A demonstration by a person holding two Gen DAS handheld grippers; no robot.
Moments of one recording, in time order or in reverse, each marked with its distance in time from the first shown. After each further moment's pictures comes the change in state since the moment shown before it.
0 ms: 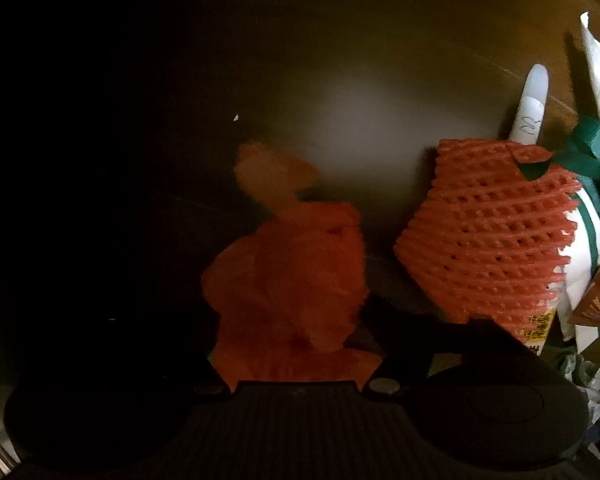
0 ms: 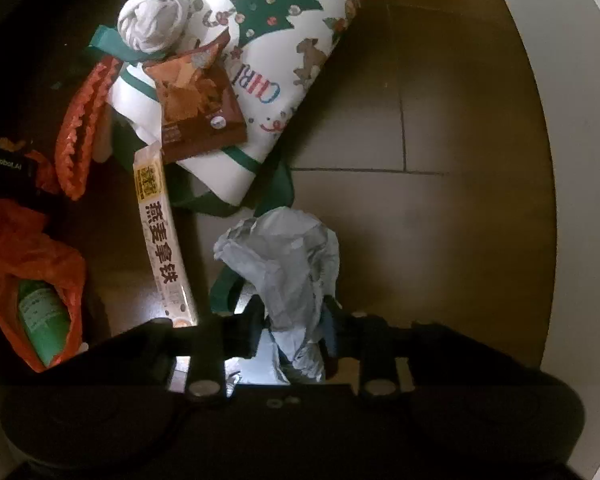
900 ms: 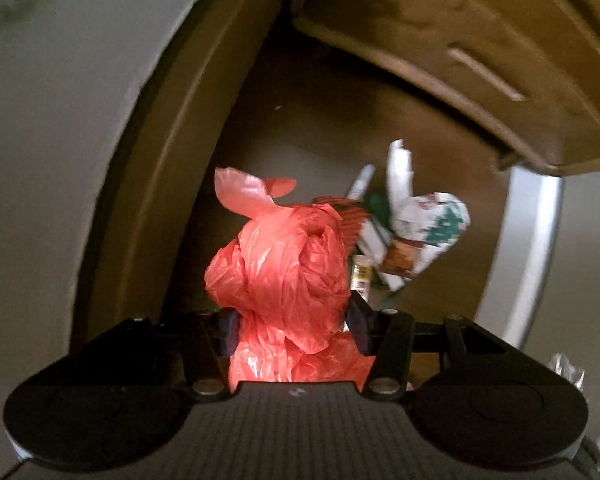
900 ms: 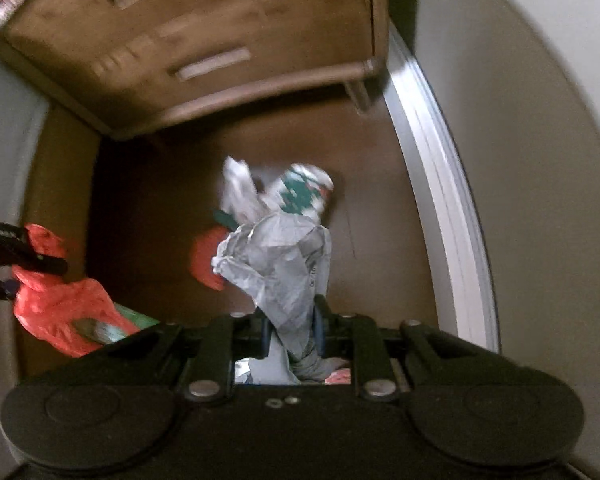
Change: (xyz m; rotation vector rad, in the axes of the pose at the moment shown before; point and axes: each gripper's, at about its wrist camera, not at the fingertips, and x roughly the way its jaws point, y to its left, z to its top) left arm -0.290 0.055 -0.061 -0.045 -0.128 -0.257; right arm -0.313 0.021 -0.012 0.157 -0.255 0.040
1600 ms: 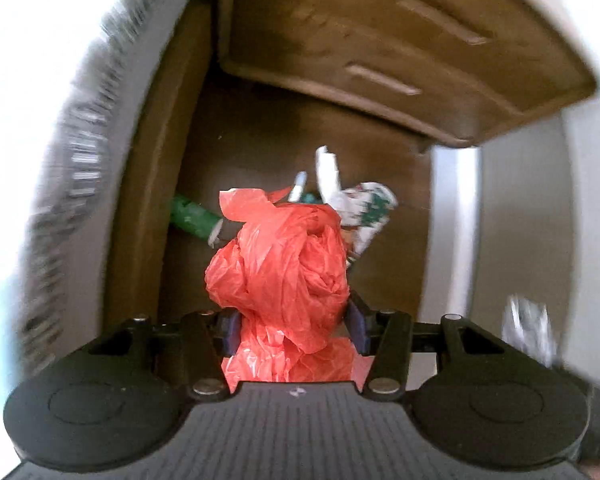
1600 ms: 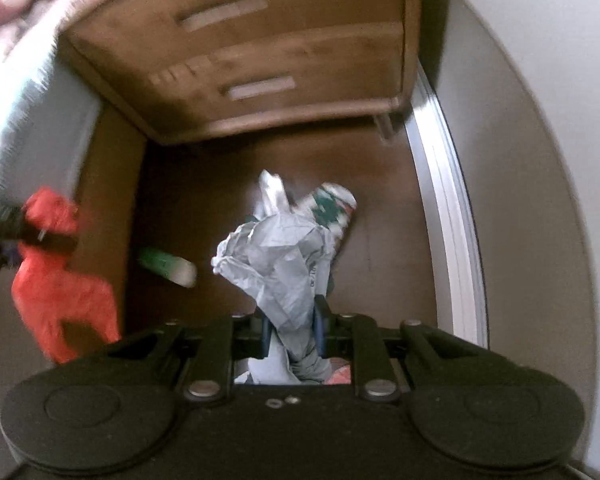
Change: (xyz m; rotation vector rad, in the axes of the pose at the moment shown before) left arm -0.109 0.003 -0.036 0.197 -0.053 -0.135; right arm -0.063 0.033 -0.006 -0.080 -0.038 0.020
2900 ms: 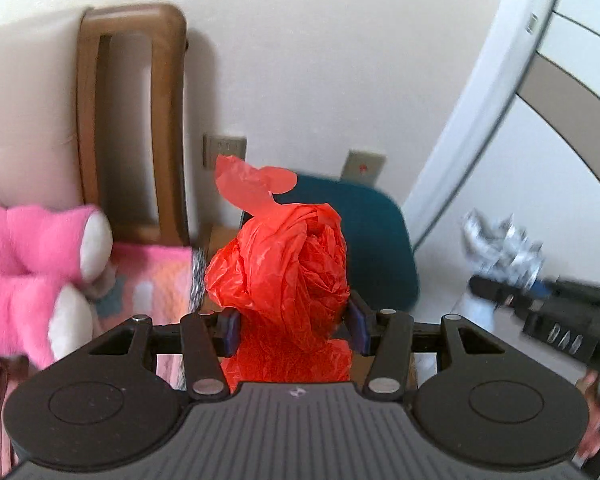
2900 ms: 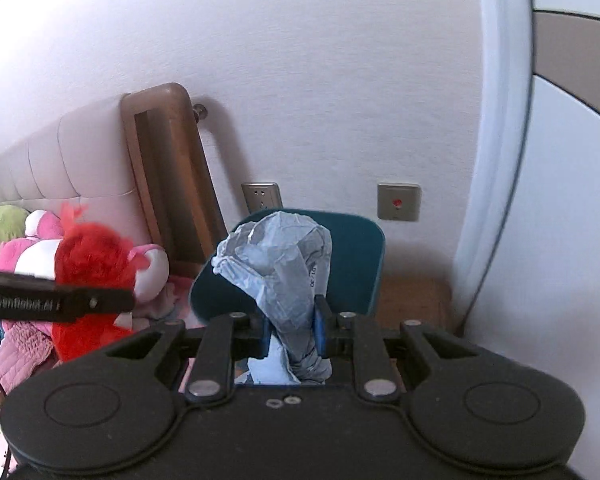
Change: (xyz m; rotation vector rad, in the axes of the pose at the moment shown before) left arm -0.418 -0.193 0.234 0.196 -0.600 -0.029; right arm -0.322 0.142 0.383 -0.316 -0.486 0.121
